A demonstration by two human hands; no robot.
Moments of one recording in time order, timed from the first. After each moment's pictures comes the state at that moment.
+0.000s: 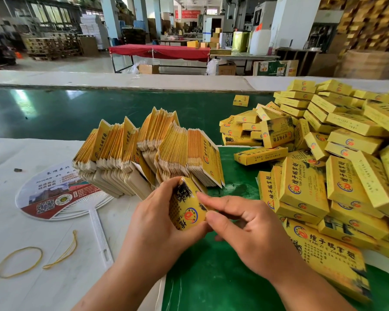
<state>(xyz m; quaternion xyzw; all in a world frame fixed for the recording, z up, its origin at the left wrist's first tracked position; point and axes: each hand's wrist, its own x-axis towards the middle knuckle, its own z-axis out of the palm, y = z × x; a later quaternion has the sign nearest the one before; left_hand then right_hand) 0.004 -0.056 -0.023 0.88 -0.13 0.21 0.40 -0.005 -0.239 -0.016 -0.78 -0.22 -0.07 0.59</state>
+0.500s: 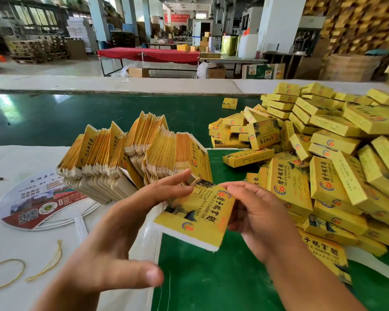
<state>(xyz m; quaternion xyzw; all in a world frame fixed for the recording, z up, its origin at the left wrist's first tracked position) 0.026 -0.014 -0.012 0.83 -0.29 -0.06 0.48 0.016 -0.256 -0.011 -0.60 0.05 0.00 0.80</state>
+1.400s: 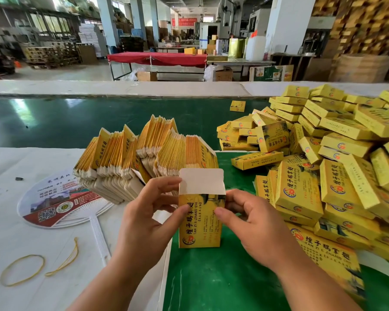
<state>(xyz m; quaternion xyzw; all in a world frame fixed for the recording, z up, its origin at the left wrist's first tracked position) 0.023 -0.043 -0.032 0.75 -0.23 0.23 0.58 0.008 -0.253 -0.018 -0.84 -0.14 -0.07 0.52</state>
